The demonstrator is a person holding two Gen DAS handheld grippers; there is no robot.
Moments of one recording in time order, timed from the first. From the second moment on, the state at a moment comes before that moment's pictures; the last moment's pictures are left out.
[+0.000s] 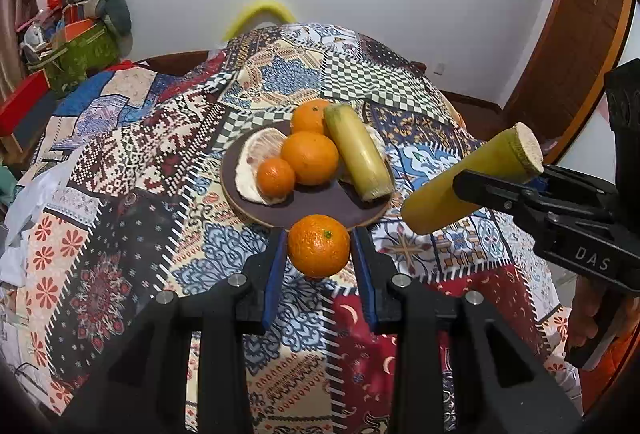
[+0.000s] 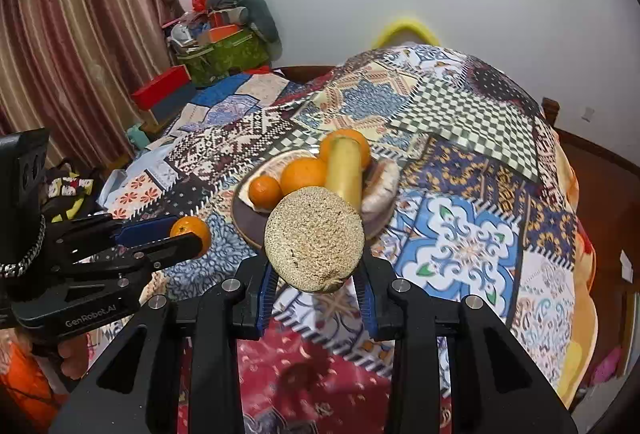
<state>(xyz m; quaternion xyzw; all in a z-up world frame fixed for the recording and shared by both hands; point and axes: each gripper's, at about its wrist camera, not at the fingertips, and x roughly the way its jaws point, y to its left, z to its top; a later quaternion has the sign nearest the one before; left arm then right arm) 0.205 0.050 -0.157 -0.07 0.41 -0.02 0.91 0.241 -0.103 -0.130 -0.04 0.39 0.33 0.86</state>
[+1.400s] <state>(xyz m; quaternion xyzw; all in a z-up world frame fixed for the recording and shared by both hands) 0.267 0.118 -0.181 -0.11 0.41 0.01 0.91 0.313 -0.033 -0.164 -0.07 0.43 0.34 0.83</state>
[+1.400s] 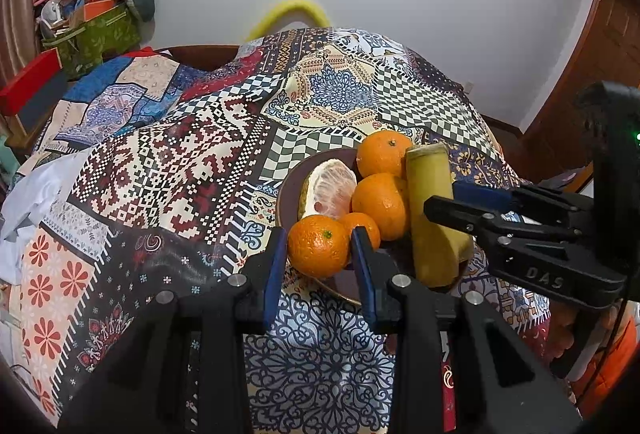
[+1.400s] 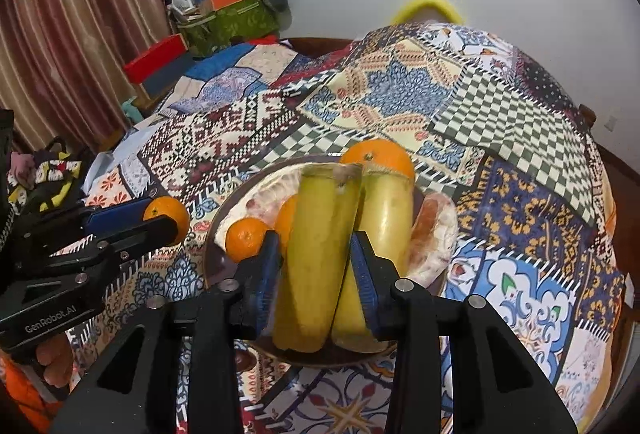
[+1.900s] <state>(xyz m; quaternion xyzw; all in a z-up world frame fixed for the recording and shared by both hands) 0.300 0.107 -0.183 -0.09 0.42 0.01 0.90 0.307 -0.058 -0.143 -0.09 0.38 0.32 0.87</state>
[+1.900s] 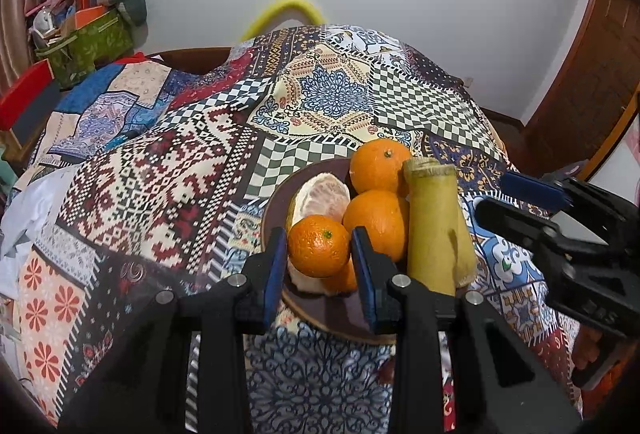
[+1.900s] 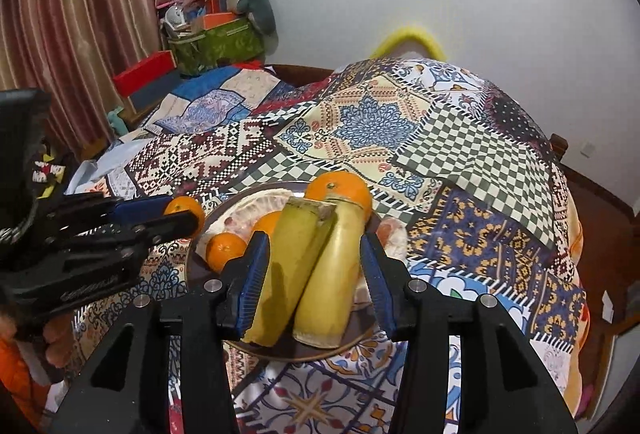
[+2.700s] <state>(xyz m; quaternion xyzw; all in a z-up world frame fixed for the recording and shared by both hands) 0.340 0.093 -0.205 -0.06 0.45 0.02 0.89 0.304 -0.104 -0.159 -0.06 0.39 0.28 0.88</state>
